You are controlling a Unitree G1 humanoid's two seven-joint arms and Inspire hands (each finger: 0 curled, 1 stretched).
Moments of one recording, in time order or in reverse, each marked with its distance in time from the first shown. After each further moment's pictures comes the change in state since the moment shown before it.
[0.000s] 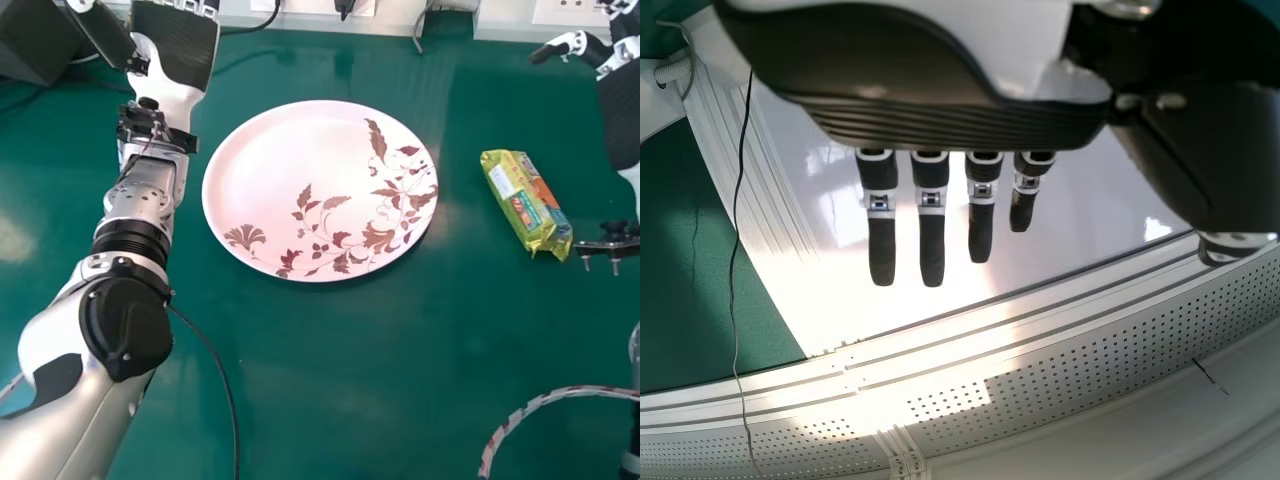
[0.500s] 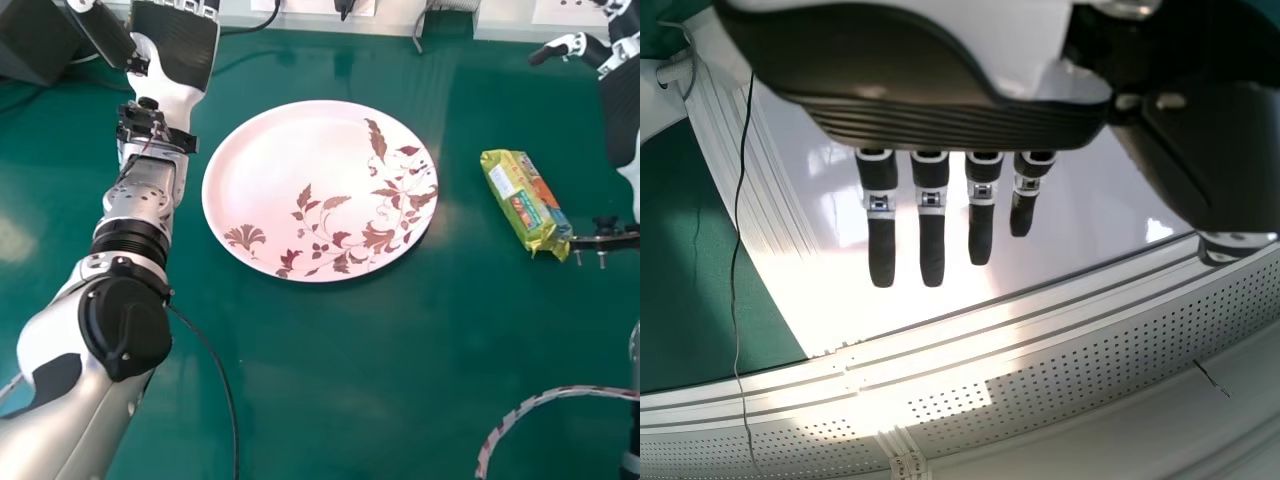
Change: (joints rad) left arm -0.001 0.006 0.000 0.009 0.000 0.002 0.001; right arm 0.000 -0.003 0.013 -0.028 -0.141 -0.001 -0.107
